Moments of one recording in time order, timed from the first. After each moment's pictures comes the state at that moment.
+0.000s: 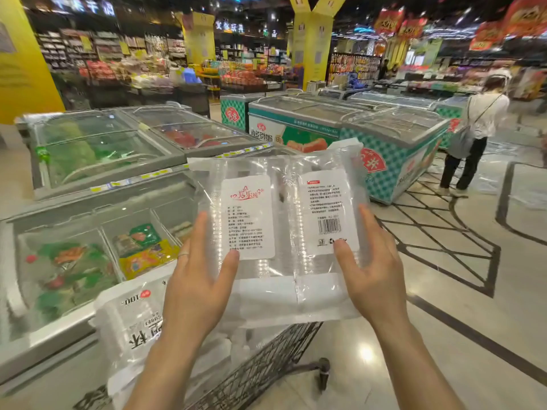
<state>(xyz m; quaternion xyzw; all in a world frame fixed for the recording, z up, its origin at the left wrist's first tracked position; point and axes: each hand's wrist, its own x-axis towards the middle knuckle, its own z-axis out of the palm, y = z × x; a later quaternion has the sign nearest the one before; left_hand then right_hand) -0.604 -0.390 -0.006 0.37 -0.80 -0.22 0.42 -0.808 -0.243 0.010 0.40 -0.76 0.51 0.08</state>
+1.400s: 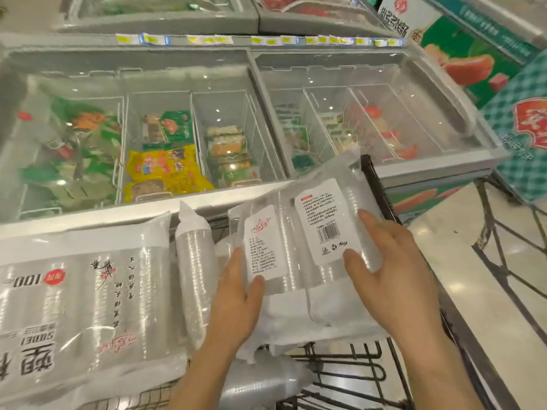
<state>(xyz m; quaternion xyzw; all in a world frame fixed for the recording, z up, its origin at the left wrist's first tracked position) -0.837 -0.605 -0.252 0.60 -0.59 -0.46 0.28 -1.048 -0.579 -0.145 0.58 -0.78 0.23 -0.10</state>
